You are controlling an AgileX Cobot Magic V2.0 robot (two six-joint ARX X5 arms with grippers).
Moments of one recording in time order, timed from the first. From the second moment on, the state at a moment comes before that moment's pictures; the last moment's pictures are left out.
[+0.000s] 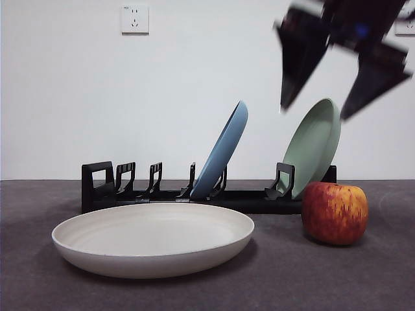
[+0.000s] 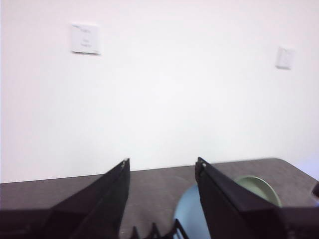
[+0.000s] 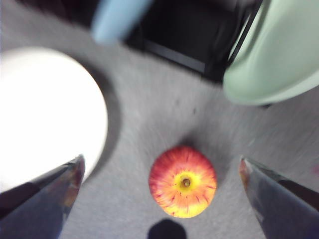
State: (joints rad) left arm -1.11 0.55 1.18 -0.53 -0.84 -0.06; right arm 0.47 1.39 1.14 -0.74 -0.05 -0.01
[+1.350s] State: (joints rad) left arm -1.11 0.52 1.18 -0.62 -0.87 -0.06; right arm 0.54 1.47 1.31 -0.71 -0.14 0.09
